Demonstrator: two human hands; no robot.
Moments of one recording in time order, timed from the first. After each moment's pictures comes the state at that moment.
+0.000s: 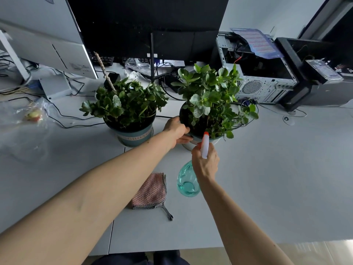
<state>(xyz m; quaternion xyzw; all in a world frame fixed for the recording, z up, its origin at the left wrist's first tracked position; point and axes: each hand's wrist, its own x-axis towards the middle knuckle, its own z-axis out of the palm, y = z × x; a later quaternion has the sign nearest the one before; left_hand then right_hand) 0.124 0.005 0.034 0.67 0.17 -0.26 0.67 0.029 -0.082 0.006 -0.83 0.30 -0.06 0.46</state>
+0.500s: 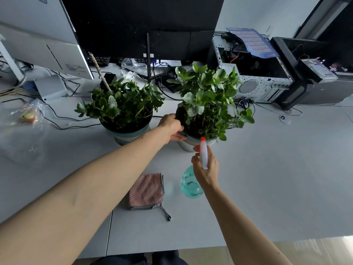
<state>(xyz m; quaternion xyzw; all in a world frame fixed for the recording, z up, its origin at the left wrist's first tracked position) 0.137 0.014 0.039 0.70 0.16 -0.28 0.63 0.010 -0.104 -0.006 -0.85 0.19 -0.05 0.49</state>
